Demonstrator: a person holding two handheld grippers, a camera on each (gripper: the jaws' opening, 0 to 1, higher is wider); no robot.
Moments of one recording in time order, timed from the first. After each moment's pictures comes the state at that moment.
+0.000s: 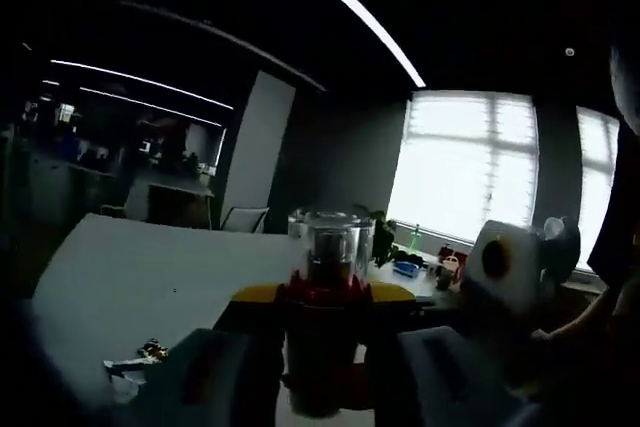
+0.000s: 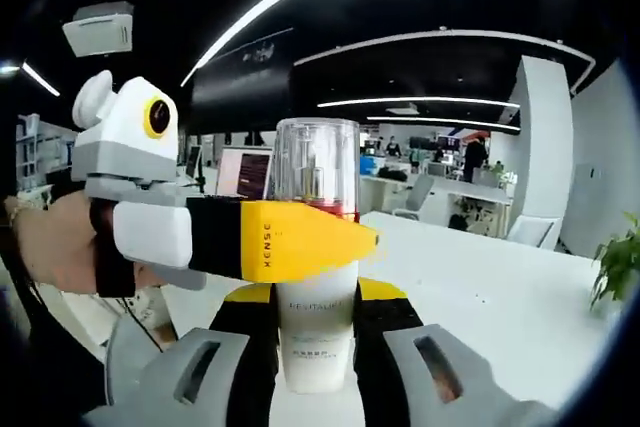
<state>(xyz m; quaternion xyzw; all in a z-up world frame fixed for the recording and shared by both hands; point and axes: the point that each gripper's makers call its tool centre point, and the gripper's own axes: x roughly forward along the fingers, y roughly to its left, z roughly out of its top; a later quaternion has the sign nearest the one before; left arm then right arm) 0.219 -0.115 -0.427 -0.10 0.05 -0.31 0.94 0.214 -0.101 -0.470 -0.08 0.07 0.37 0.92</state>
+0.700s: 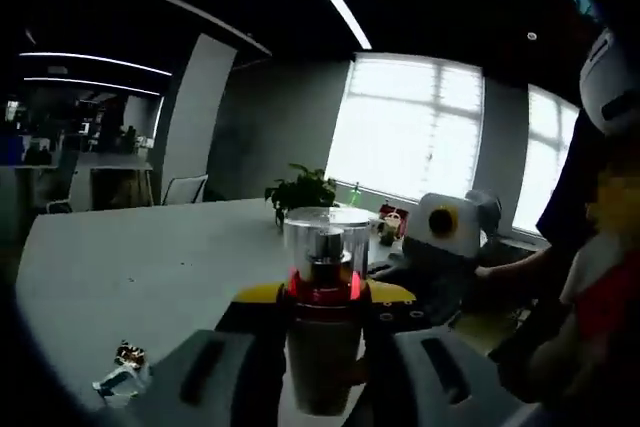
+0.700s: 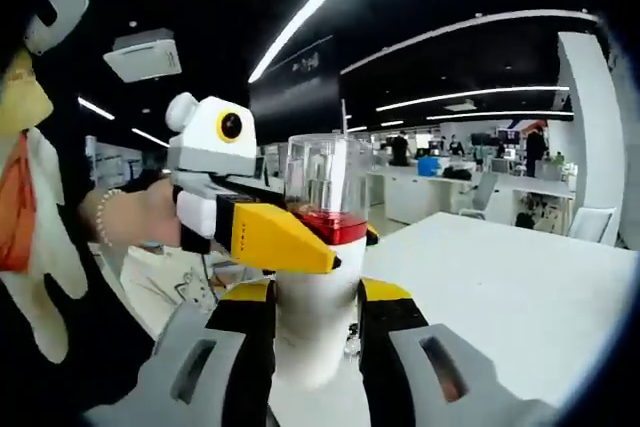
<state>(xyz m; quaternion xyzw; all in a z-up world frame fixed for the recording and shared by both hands) 0.189 -0.130 -0.433 -0.06 0.10 -0.53 0.84 0.177 -0.106 -0.466 -0.01 0.06 0.58 0.82</state>
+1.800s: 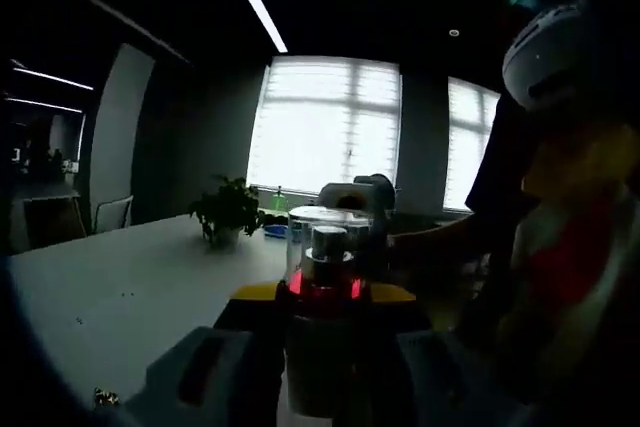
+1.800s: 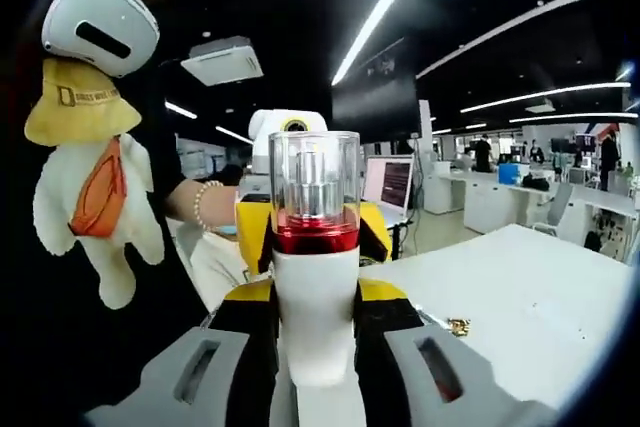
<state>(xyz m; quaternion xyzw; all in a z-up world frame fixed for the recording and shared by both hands) 0.154 -0.163 -0.435 -0.02 0.07 -0.64 0.76 0.148 -0.113 -0.467 -0.04 0.05 0.68 0.73</state>
